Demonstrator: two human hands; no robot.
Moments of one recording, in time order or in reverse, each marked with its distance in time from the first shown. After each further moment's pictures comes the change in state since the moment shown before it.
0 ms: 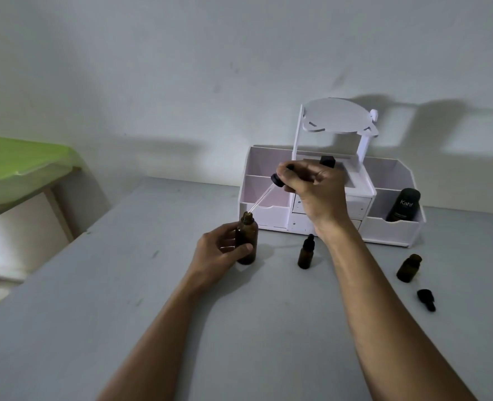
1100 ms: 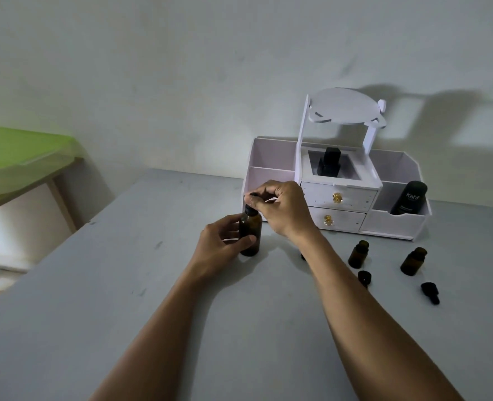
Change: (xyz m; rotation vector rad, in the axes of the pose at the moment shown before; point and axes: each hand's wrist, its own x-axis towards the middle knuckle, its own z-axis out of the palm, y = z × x) left_hand 0.000 0.002 0.000 0.052 0.009 -0.037; right_hand -0.010 0.052 0.039 -0.366 -0.234 -0.009
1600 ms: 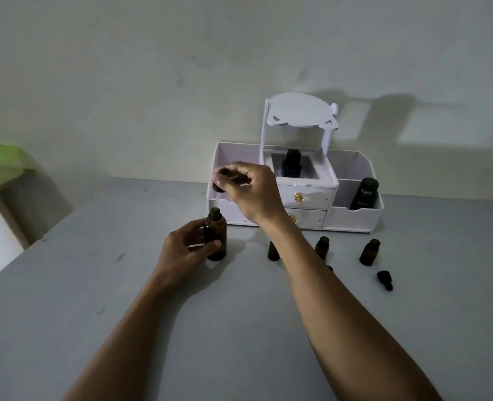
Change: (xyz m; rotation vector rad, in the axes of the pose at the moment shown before) left_hand -0.005 0.004 0.001 0.008 0.018 -0.007; right_hand 0.006 -0.029 -0.022 0.084 0.115 -0.114
